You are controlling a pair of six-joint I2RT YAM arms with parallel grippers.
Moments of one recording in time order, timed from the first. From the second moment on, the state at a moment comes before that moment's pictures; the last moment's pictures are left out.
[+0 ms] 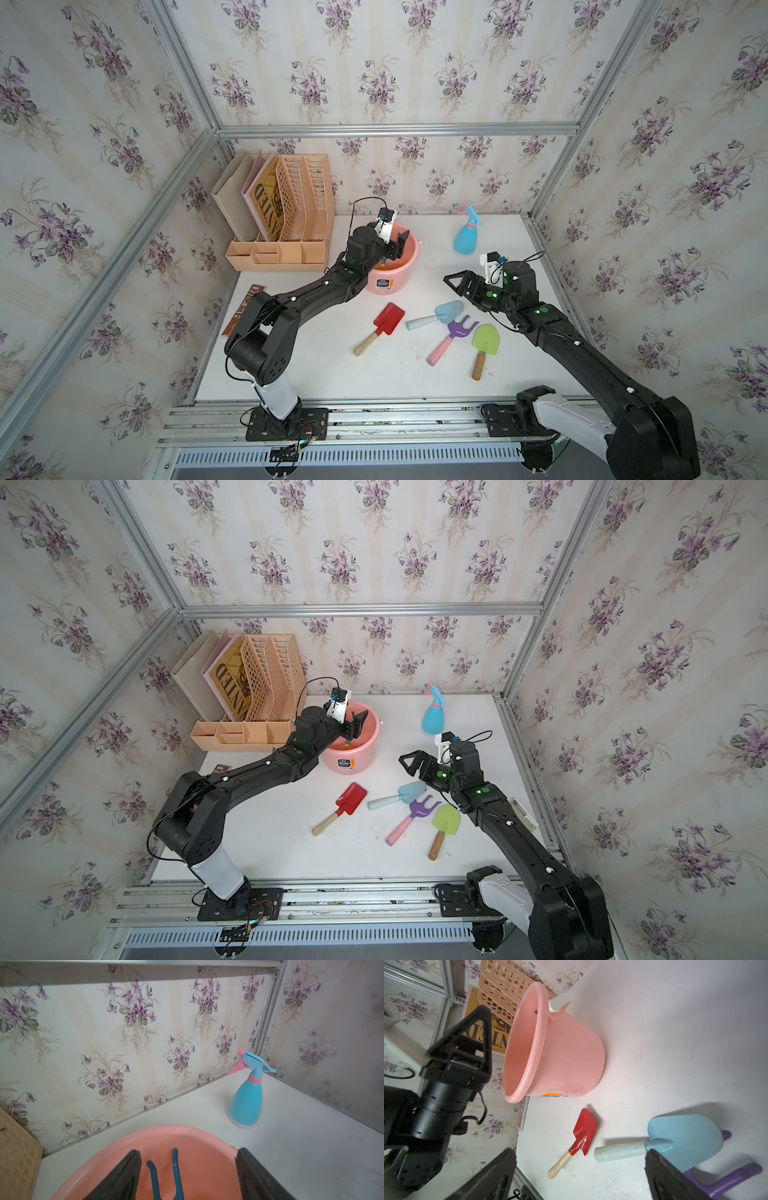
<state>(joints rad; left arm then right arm) -0.56 1.69 1.12 0.45 -0.02 0.03 0.29 1.07 0.67 -0.18 -0.48 0.77</state>
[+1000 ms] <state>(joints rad) -0.89 1.32 1.10 -0.80 -0.23 -0.08 0.29 1.09 0.68 -0.31 -0.44 0.71</state>
